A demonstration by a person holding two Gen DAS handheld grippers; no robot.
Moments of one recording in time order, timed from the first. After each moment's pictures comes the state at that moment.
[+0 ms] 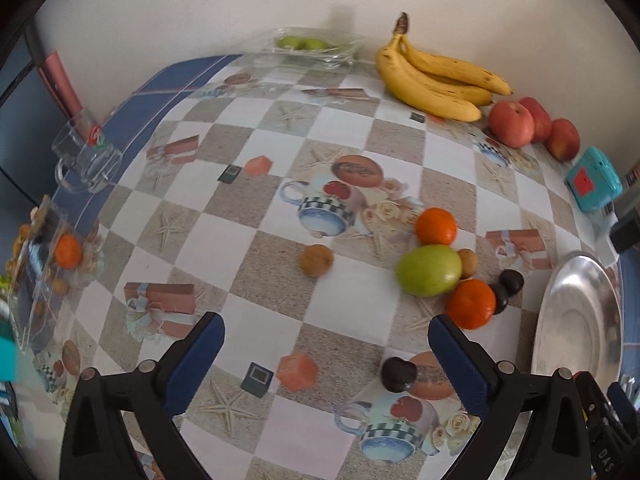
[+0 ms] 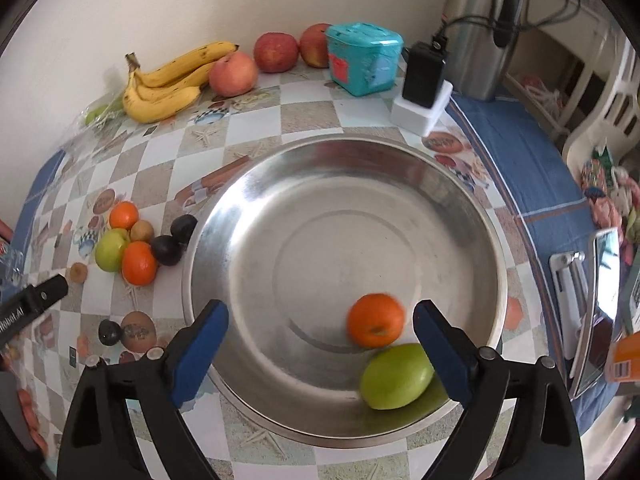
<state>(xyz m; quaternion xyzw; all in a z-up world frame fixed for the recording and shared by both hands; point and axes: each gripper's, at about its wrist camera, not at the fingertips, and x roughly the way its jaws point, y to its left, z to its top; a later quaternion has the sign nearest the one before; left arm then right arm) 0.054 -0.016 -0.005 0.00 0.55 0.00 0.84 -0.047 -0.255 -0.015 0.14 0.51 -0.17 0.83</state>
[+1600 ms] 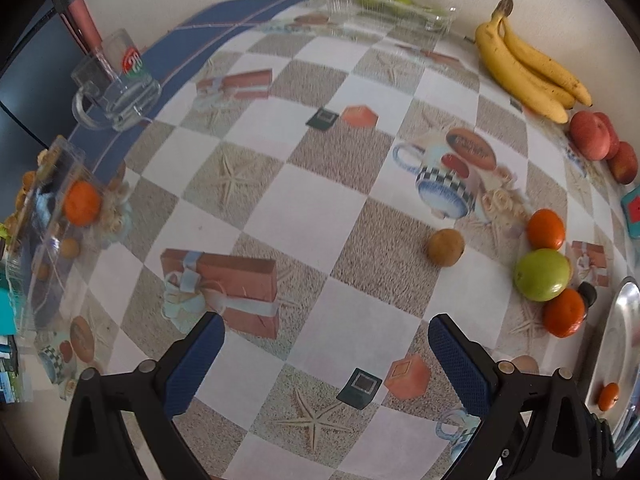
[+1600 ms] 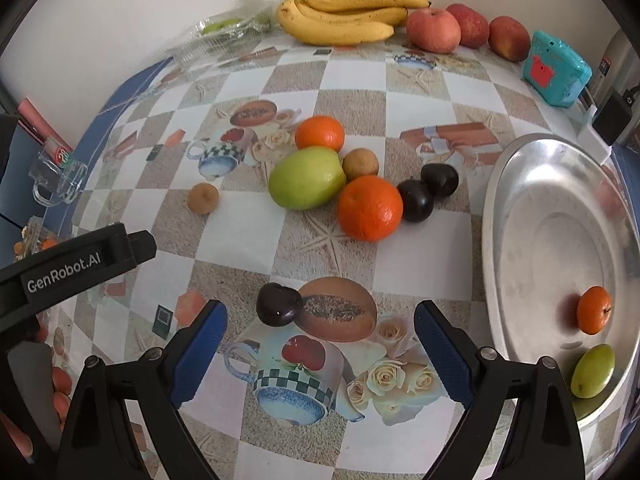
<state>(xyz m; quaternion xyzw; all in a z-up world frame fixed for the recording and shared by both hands) 0.073 0.057 -0.046 -0.04 0.61 0.06 0.79 0.011 -0.107 -0.048 0.11 0.56 -0.01 0.82</state>
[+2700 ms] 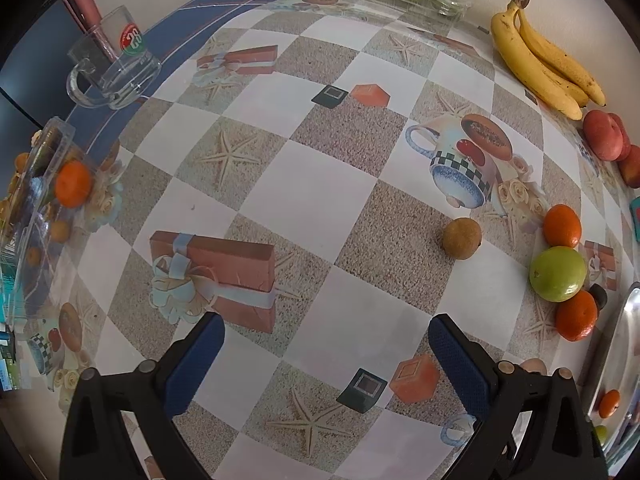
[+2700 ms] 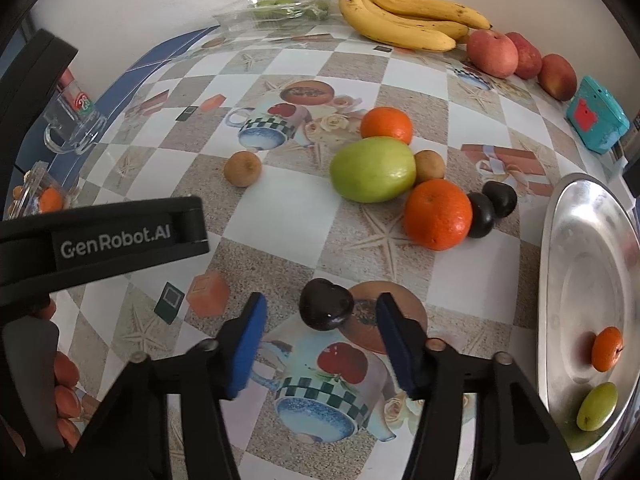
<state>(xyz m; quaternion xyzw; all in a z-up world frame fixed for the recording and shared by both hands) 0.076 0.059 -0.066 -0.05 0.62 0.07 0.78 0.018 -0.071 -0.060 0.04 0.56 0.04 0.83</state>
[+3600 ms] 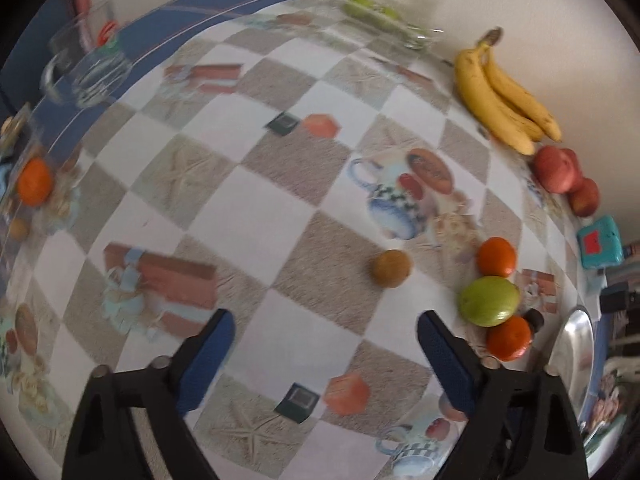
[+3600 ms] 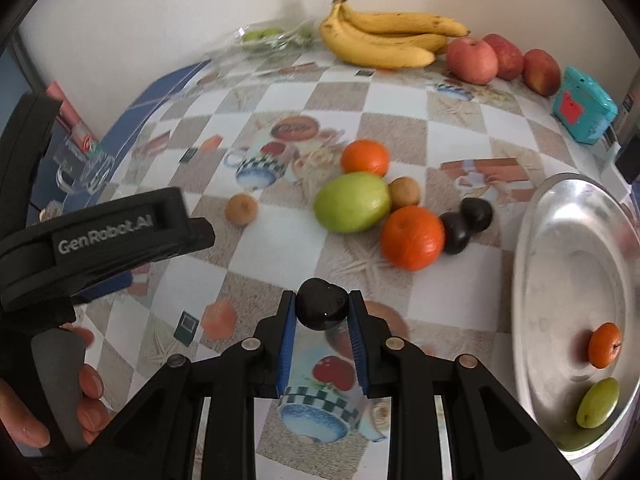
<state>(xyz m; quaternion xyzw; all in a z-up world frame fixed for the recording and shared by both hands) 0.085 0.055 -0.039 -0.13 0.59 -0.01 0.80 0.015 -0.095 -0.037 0.09 0.52 0.03 0.85</state>
